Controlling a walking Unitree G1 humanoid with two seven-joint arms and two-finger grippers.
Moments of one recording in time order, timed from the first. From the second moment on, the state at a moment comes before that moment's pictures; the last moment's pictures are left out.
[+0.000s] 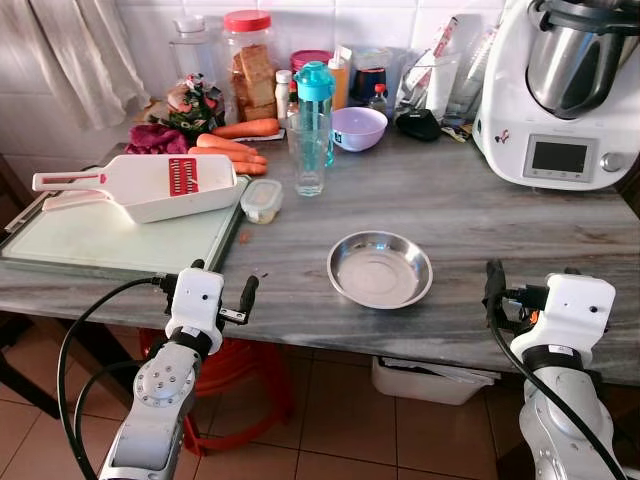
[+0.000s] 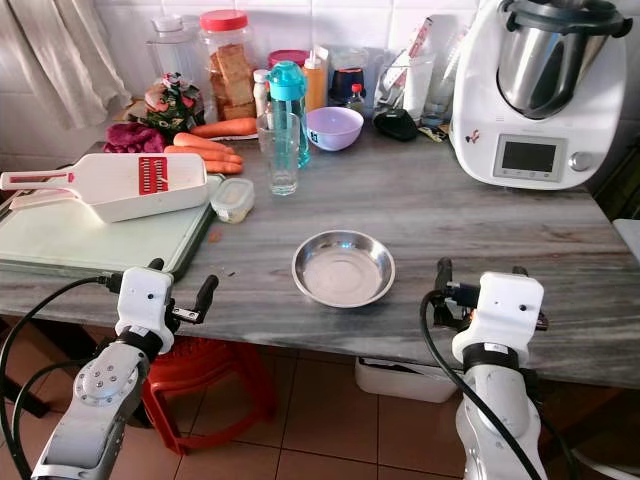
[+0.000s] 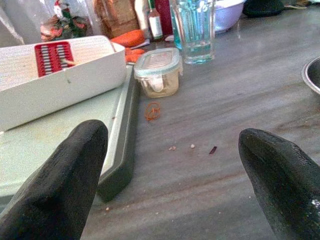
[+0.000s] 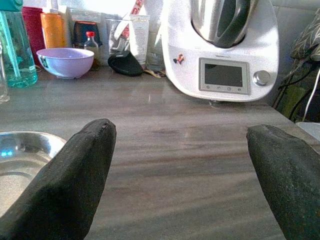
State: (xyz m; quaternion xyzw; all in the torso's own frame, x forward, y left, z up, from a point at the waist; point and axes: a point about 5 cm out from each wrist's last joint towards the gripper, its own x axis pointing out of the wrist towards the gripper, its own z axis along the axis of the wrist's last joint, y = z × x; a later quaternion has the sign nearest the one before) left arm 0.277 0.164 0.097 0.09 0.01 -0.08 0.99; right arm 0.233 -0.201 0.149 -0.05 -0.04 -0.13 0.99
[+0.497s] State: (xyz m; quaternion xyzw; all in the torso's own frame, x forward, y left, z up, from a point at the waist) left arm 0.282 0.156 0.099 0.09 0.01 -0.08 0.99; right arm 0.238 -0.195 0.151 -0.05 -0.03 -0.12 0.99
